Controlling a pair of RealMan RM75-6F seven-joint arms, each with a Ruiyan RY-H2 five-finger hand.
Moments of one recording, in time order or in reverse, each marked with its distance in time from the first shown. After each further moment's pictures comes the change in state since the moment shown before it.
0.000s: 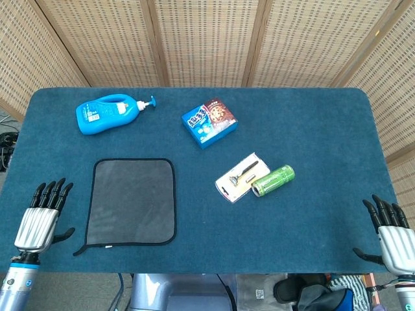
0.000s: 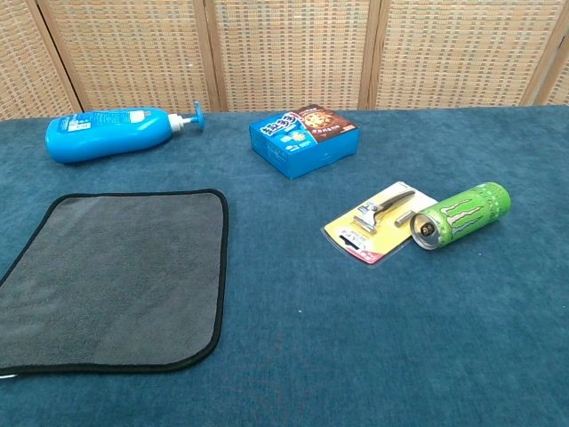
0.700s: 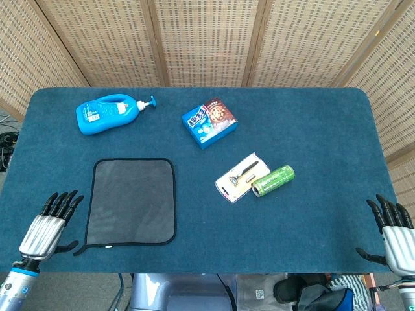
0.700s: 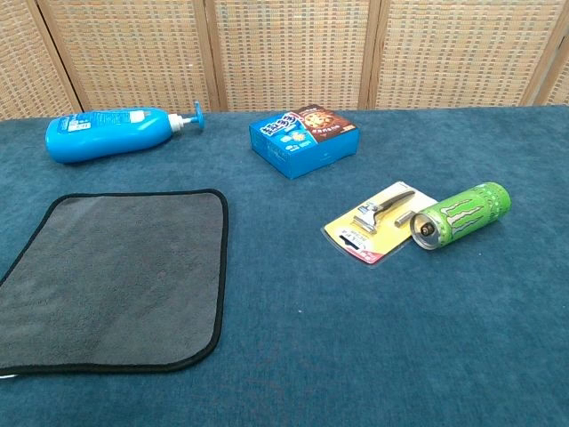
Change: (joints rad) left arm -0.020 0.055 0.082 0.046 0.072 -0.092 -0.127; right arm -0.006 0.008 0.002 -0.001 -0.005 0.011 0.014
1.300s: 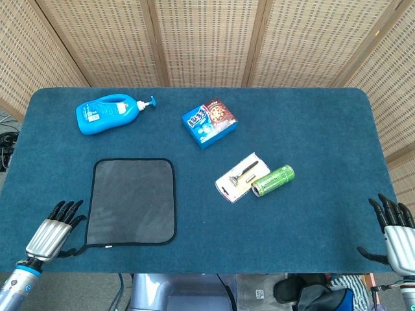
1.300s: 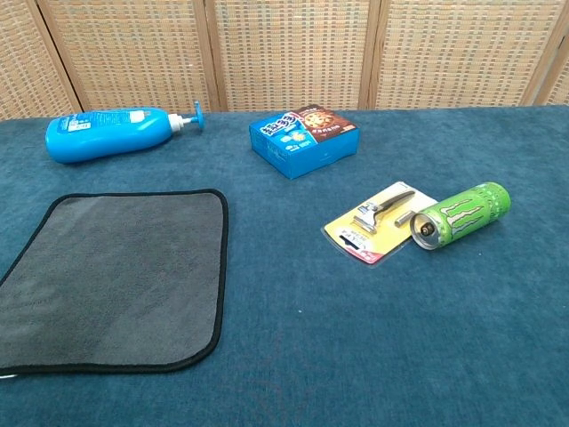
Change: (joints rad) left arm -0.040 -0.047 0.038 0.139 -0.007 -0.130 0.019; right arm -0.002 0.003 0.004 0.004 0.001 0.005 0.013
